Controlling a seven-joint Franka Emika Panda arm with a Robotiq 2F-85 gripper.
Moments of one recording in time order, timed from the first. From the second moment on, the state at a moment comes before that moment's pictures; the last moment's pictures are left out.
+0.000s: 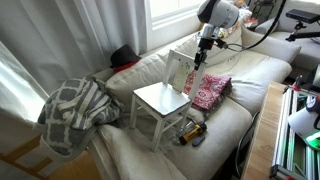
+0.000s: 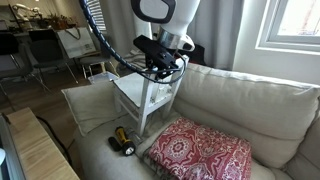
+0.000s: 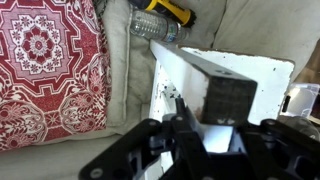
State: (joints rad) arm -0.40 0.42 0.09 -2.15 0.60 2.33 -0.83
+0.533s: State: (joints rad) arm -0.34 0.31 0.07 -2.26 0.62 2.56 -0.82
